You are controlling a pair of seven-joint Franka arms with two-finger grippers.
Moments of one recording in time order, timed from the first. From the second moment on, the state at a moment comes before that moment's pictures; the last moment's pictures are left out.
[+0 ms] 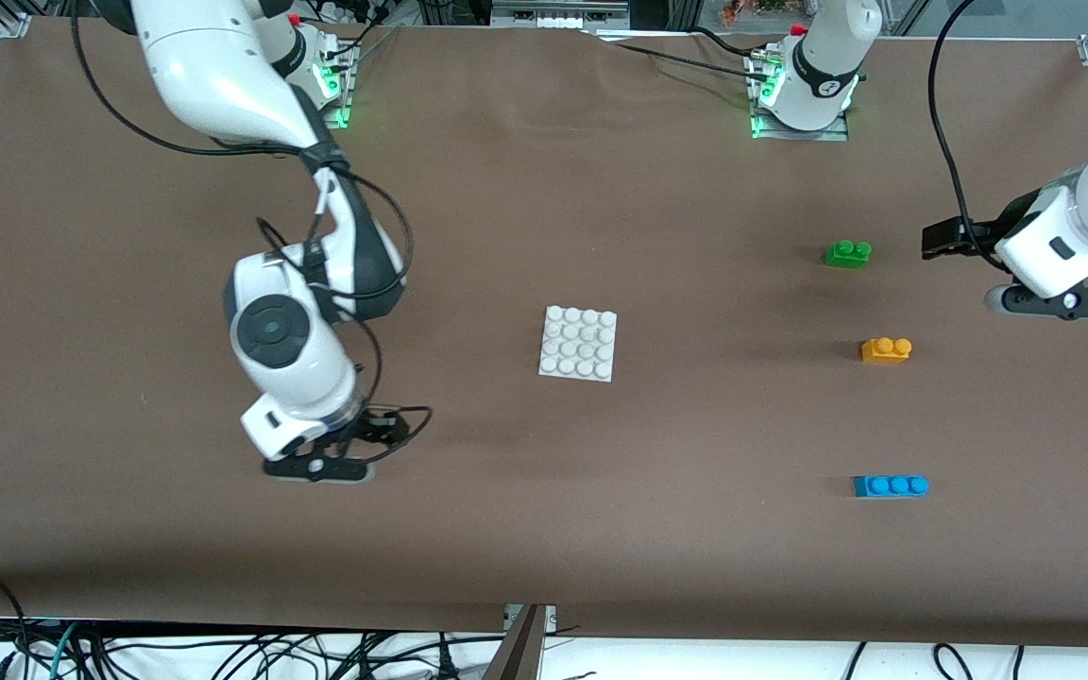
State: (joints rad) left arm -0.03 0.18 -0.01 -1.52 0.03 1.42 0.02; right arm 0.46 0.78 -0.19 -1.19 0.02 2.10 0.38
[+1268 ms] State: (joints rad) left arm -0.01 0.08 0.00 -1.48 0.03 1.40 0.04; right arm 0.12 0.25 -0.19 -1.45 0.01 1.95 -0.04
